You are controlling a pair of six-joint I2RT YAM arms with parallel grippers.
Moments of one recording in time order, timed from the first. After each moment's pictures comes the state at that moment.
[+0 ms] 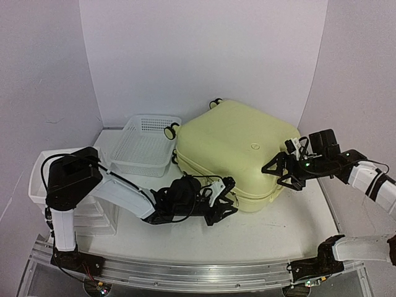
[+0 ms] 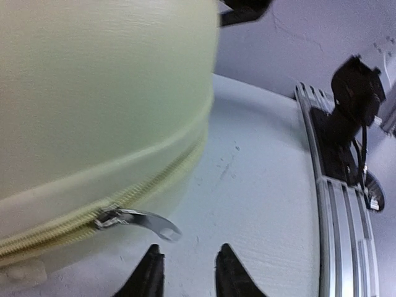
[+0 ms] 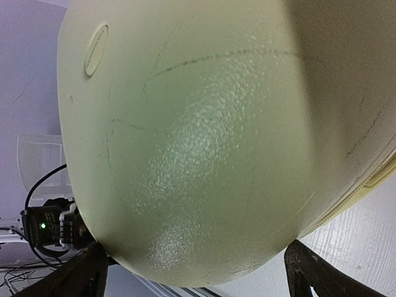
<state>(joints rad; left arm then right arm) -1.18 2.00 1.03 0.70 0.19 -0.11 0.34 1.04 0.81 -0.57 -0.53 0.60</state>
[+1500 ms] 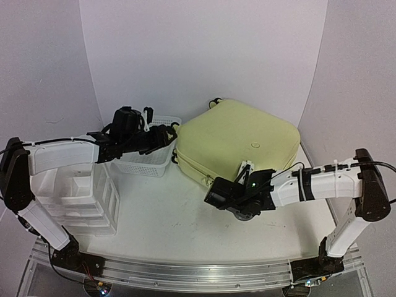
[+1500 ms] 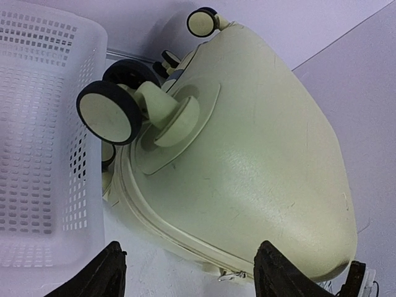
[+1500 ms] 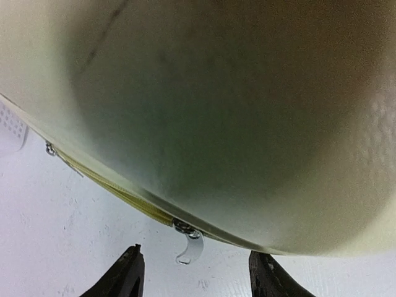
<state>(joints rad) -0.66 1.54 1.11 0.02 0.11 -0.72 1.21 1.66 1.11 -0.72 0.76 1.35</state>
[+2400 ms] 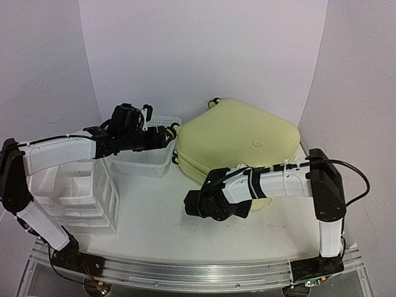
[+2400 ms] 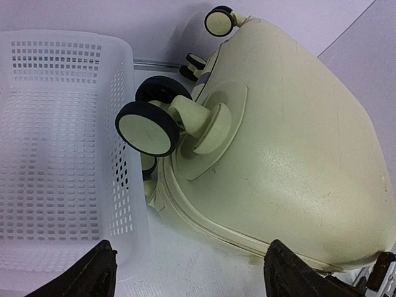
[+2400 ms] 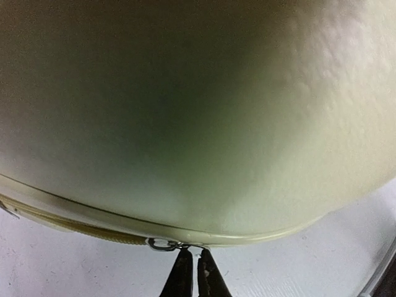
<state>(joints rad) -0.66 1.50 1.15 -0.13 0.00 -0.54 1.22 2.04 1.51 -1.34 0.84 1.82</state>
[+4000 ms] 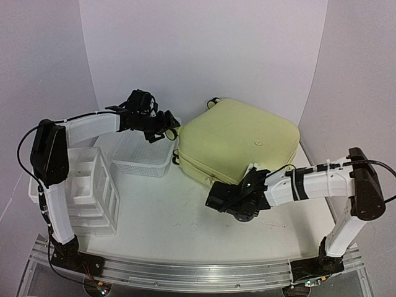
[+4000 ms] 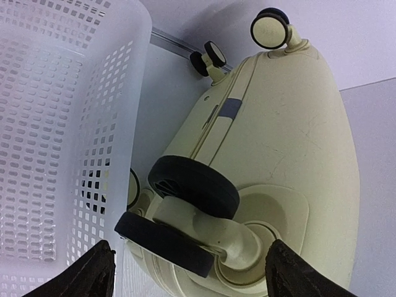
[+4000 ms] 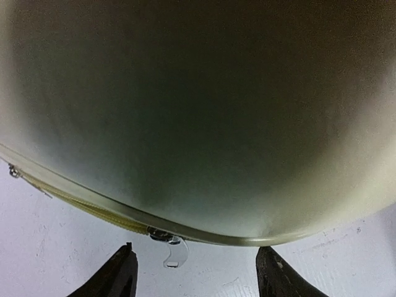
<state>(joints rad) -0.51 1.93 1.63 -0.33 0.26 -0.81 1.19 1.69 1.10 -0.81 0.82 1.47</state>
